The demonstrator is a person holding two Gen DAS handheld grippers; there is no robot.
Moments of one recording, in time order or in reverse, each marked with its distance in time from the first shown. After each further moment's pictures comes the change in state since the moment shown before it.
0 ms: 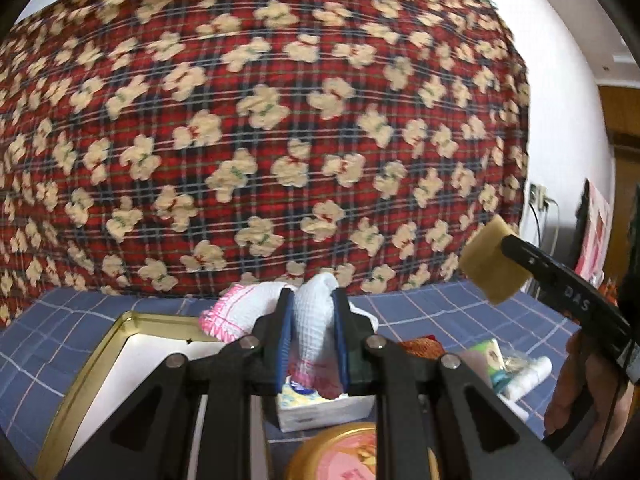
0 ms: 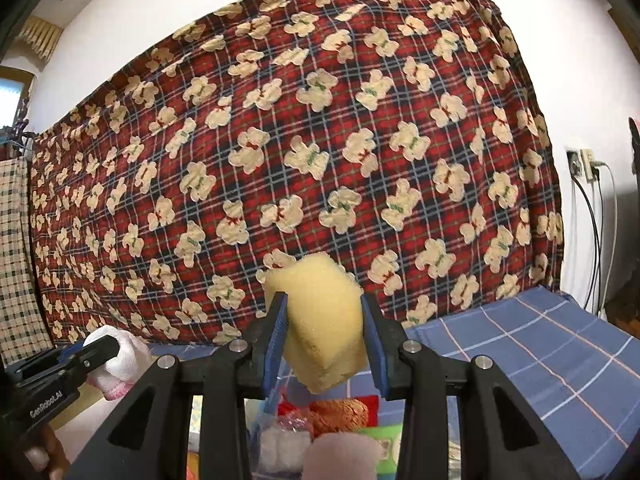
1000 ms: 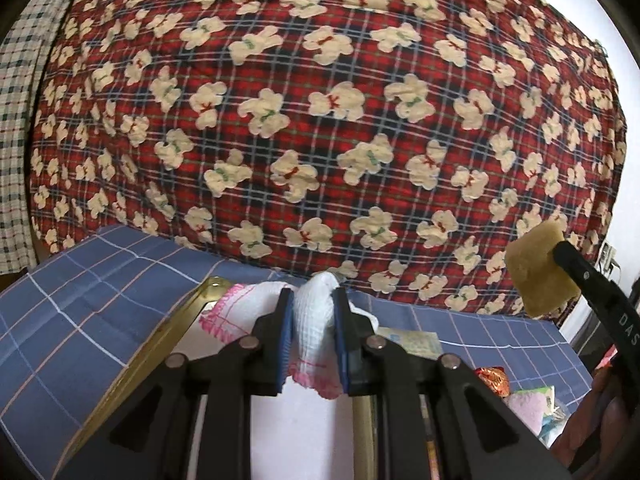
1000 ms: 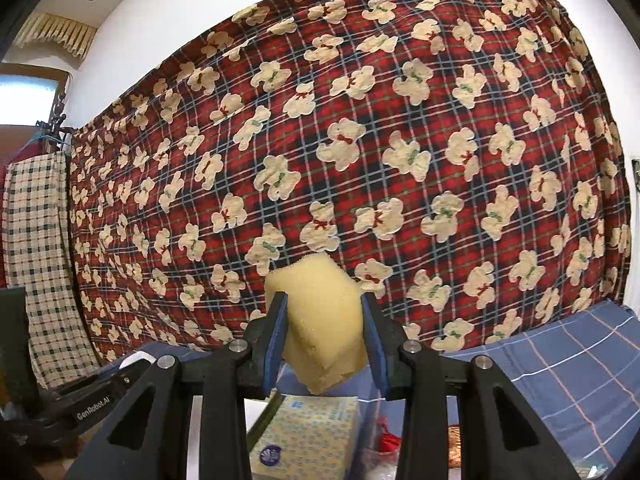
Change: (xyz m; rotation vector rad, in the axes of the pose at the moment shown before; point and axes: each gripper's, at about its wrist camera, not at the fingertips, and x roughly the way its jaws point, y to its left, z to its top) left arm 0.012 0.087 0.000 -0.247 0.066 0.242; right arm 0.045 0.083 0.011 -0.012 0.007 0.185
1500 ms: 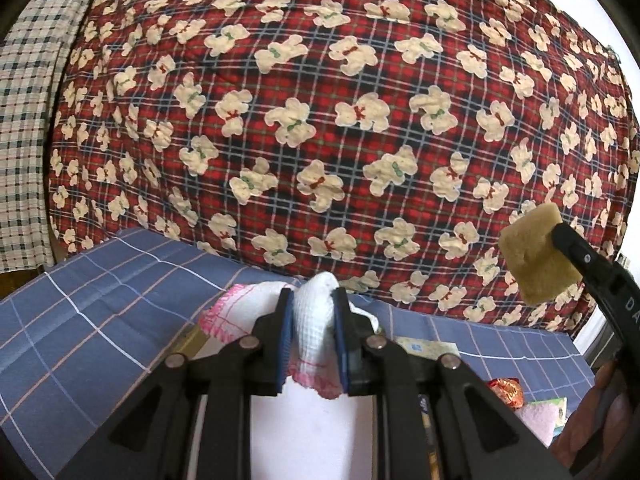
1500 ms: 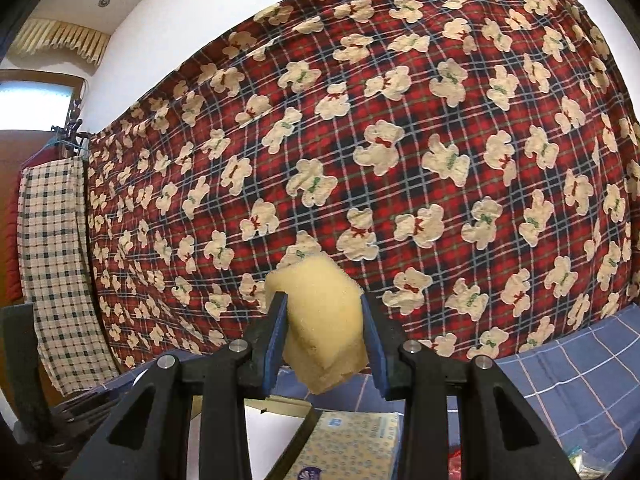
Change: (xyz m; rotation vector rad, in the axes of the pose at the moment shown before) left arm -0.005 0.010 0.004 -0.016 -0.033 0.070; right arm 0.016 0.026 0.005 -0.004 -0.019 0.079
